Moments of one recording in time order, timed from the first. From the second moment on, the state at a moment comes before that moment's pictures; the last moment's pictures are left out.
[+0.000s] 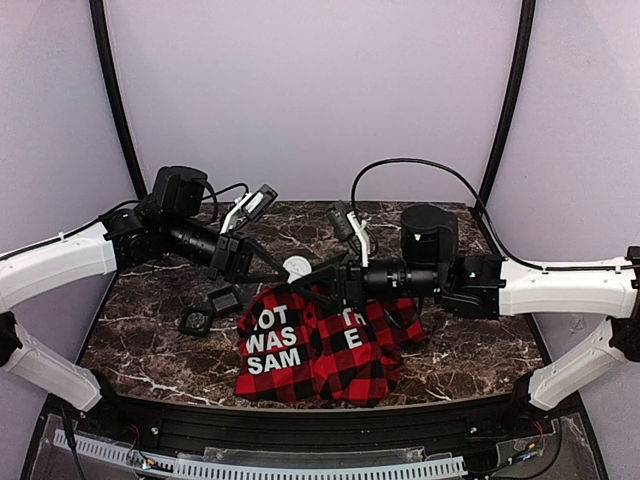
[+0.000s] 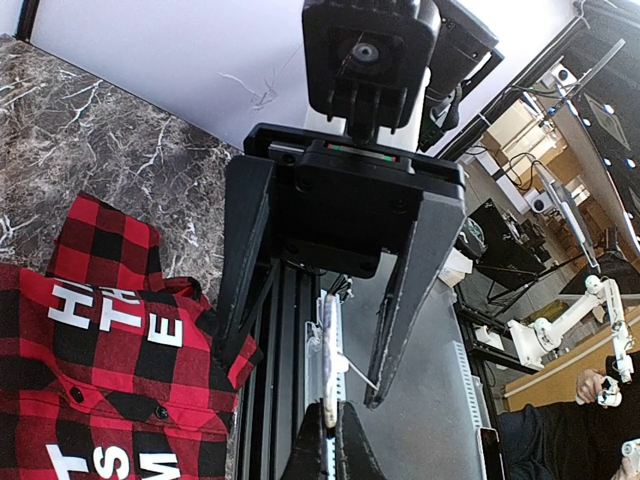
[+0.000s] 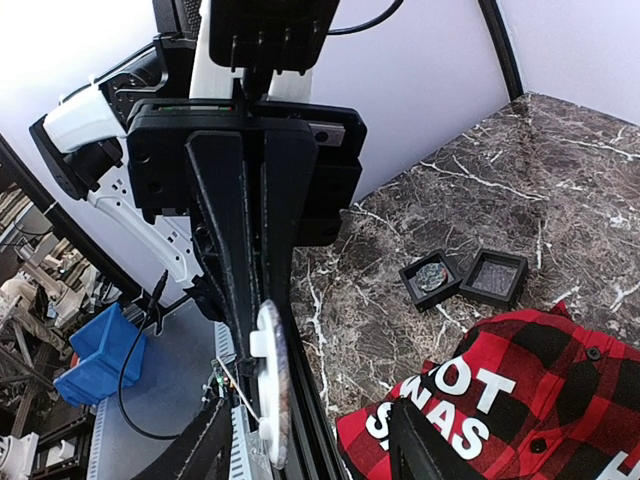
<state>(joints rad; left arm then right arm) -0.74 1.33 1.13 -0.26 0.99 -0.22 1.08 1.34 0.95 0.21 -0.33 0.43</state>
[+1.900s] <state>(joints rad) -0.73 1.34 1.13 -0.26 0.96 -0.22 1.09 1.38 0.99 0.23 -0.21 0.58</state>
